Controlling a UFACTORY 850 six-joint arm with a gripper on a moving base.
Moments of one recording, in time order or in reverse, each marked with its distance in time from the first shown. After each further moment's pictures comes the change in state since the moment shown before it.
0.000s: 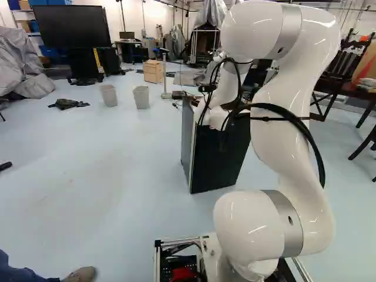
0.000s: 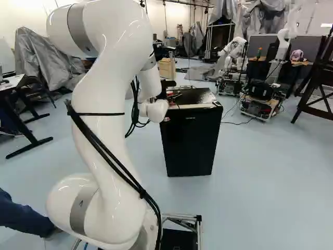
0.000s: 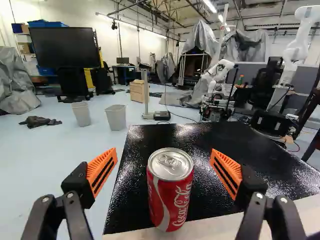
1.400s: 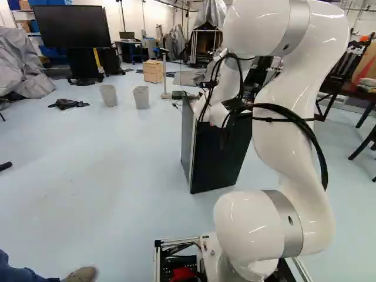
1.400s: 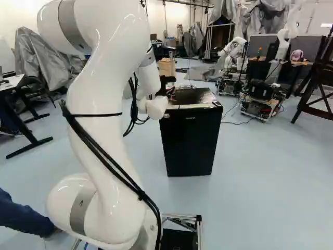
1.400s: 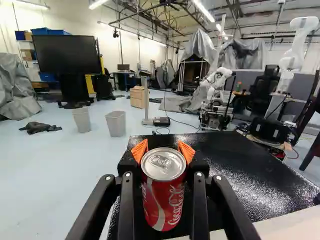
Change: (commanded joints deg) arm 0.0 2.9 0.0 0.0 0.0 0.0
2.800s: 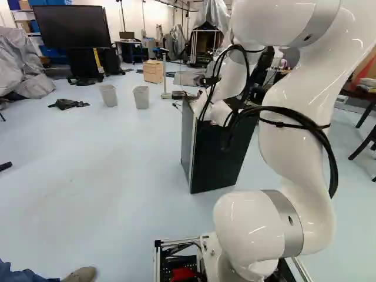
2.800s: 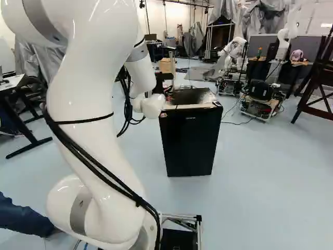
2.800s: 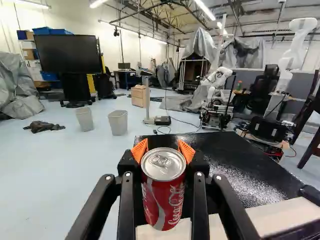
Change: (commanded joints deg) arm 1.0 8.4 7.5 0.6 -3.0 0.1
